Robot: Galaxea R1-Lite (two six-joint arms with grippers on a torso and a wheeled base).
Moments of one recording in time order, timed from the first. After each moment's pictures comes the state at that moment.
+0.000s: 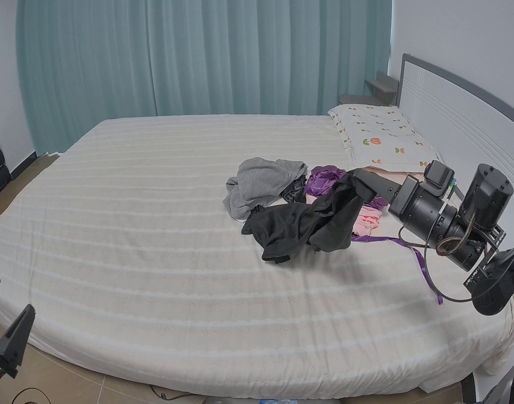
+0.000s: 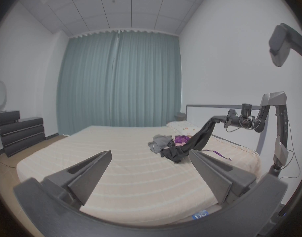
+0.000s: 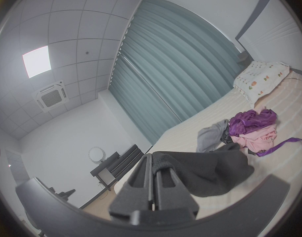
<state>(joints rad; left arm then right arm) -0.02 0.36 -0.31 -0.06 -0.19 -0.02 0.44 1.77 -0.57 -1.34 0.26 0.69</state>
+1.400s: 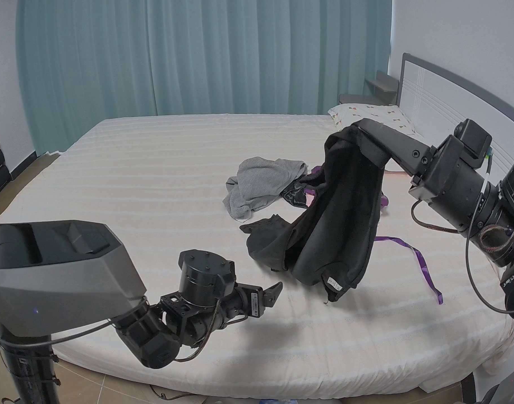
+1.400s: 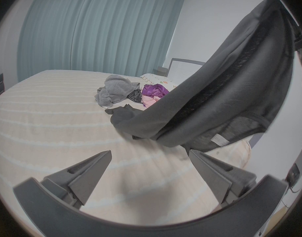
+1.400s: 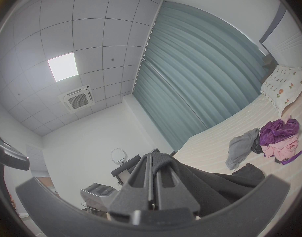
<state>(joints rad) -0.68 2.19 -0.69 -1.07 0.12 -0.33 0.61 1.54 -0.63 -1.24 0.25 0.68</state>
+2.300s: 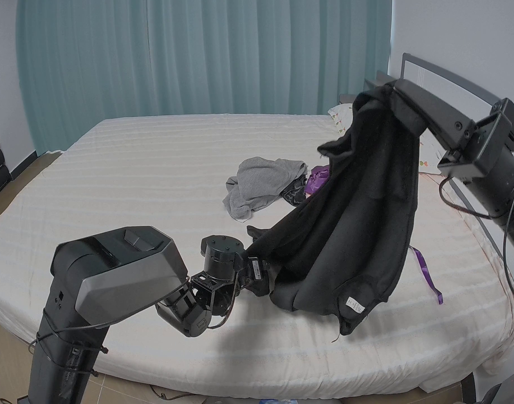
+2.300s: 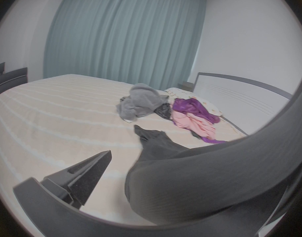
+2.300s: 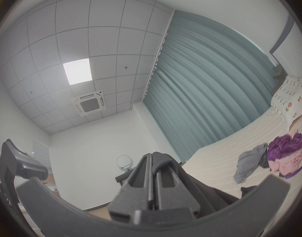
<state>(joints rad) -0.58 2.50 -1.09 -1.07 0.30 -0.37 0.63 1.43 -0.63 -1.26 0.26 0.65</state>
